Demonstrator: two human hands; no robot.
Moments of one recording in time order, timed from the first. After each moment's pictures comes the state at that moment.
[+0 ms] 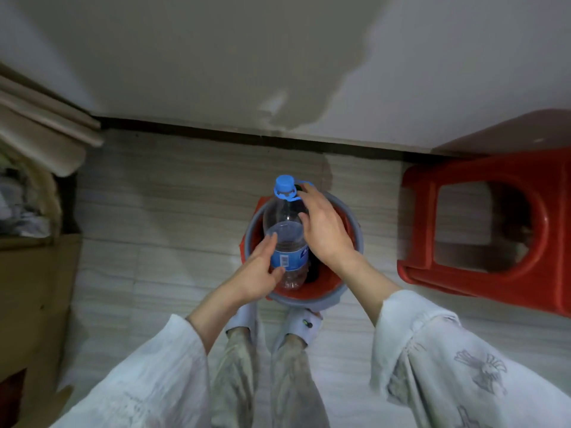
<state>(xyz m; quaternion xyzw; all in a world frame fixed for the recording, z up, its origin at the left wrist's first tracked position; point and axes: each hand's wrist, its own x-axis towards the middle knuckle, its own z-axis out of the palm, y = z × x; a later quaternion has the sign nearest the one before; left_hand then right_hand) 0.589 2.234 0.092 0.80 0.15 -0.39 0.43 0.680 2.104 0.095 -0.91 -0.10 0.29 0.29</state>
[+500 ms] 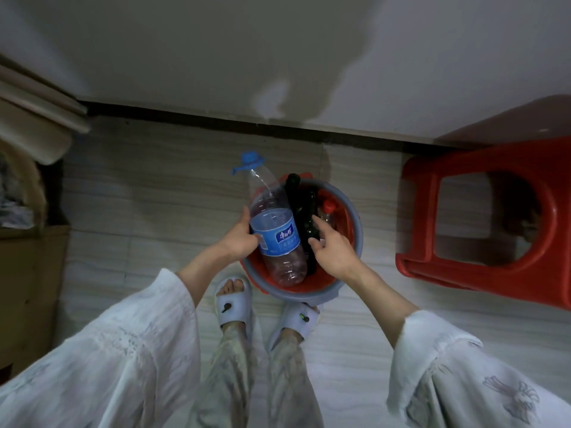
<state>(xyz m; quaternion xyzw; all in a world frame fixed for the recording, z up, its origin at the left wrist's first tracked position) 0.621 2.260 0.053 0.72 0.29 -0.41 0.48 0.643 2.070 0.063 -0.83 0.06 0.45 0.32</state>
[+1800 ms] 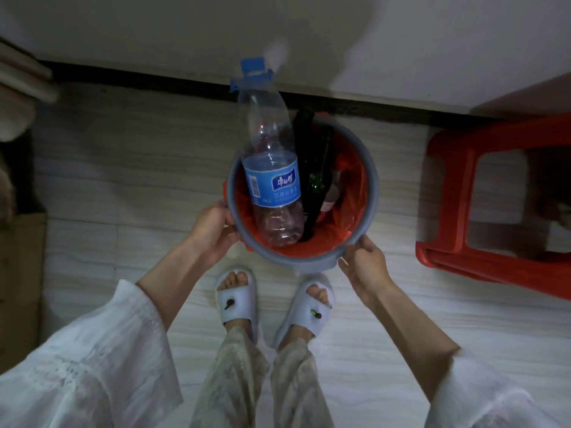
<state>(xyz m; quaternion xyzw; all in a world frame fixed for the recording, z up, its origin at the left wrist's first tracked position) 0.613 2.296 0.012 0.47 0.49 -0.23 0.69 0.606 2.063 0.001 -0.60 0.43 0.30 0.60</state>
